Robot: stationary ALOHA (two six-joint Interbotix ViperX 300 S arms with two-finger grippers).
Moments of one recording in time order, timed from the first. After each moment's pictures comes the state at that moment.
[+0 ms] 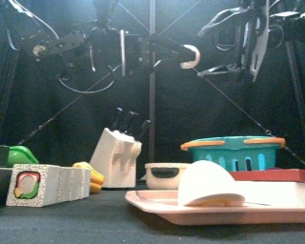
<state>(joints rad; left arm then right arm) -0.13 0.19 0.67 -0.25 -1.05 0.72 -0.09 -0.47 0.90 -0.95 -0.21 1.61</state>
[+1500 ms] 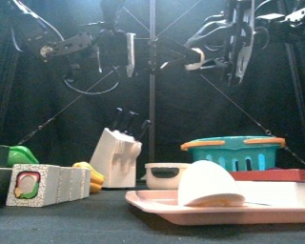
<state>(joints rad) -0.12 0.20 0.66 -0.27 -1.05 0.73 -0.09 -0.42 0.85 -0.98 -0.23 1.61</state>
